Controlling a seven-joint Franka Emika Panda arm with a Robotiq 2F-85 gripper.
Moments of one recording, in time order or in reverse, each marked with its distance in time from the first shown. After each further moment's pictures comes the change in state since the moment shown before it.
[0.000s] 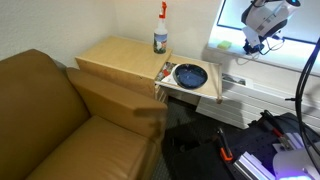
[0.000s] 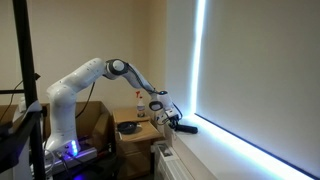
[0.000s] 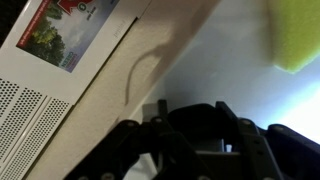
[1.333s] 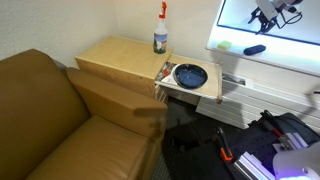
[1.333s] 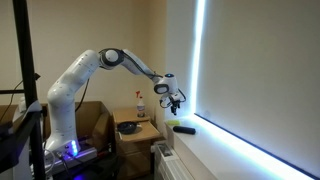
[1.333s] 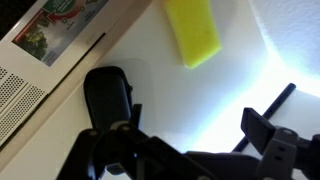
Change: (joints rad) arm -0.159 -0.240 0.117 0.031 -0.248 -0.299 0.052
